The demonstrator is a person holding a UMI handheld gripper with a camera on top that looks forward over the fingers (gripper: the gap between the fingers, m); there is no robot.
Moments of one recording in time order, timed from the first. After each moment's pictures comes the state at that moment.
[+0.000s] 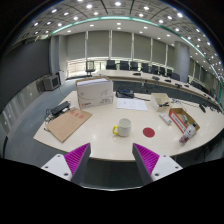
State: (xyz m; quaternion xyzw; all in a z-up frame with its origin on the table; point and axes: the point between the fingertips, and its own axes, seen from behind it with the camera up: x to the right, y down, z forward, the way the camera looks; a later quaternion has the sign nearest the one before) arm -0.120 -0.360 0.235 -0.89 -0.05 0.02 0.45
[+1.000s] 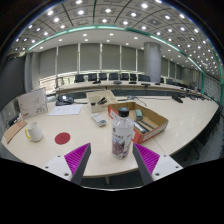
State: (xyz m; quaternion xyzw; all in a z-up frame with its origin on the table) arm 0.342 -0.260 0.114 -0.85 0.07 -0.05 0.53
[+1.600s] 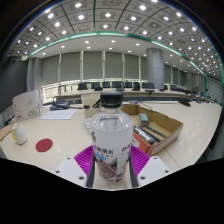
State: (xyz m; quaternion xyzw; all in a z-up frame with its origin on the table) arm 0.388 -0.142 0.048 -0.81 0.06 -0.03 0.58
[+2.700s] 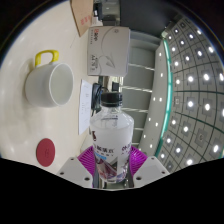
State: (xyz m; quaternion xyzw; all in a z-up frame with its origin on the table) arm 0.078 -0.033 0.181 -0.53 -0.49 -0.55 0.43
